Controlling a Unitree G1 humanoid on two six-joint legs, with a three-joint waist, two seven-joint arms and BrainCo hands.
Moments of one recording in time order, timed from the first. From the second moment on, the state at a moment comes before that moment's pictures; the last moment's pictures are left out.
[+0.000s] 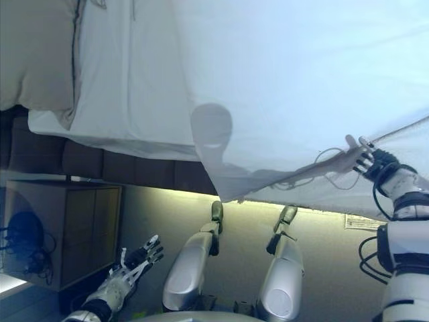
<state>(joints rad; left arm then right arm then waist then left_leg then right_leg) -0.08 0.34 -0.23 1.01 -0.89 -0.03 -0.23 -0.84 -0.83 0.13 1.31 0.96 0.37 0.20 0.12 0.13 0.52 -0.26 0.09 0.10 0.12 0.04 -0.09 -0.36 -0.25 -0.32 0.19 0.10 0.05</state>
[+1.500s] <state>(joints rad) -0.12 0.37 -0.20 1.14 -0.80 -0.02 -0.15 -0.65 -0.73 0.06 1.26 1.04 0.38 0.20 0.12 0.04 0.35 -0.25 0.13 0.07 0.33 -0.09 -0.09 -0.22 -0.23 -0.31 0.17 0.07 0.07</state>
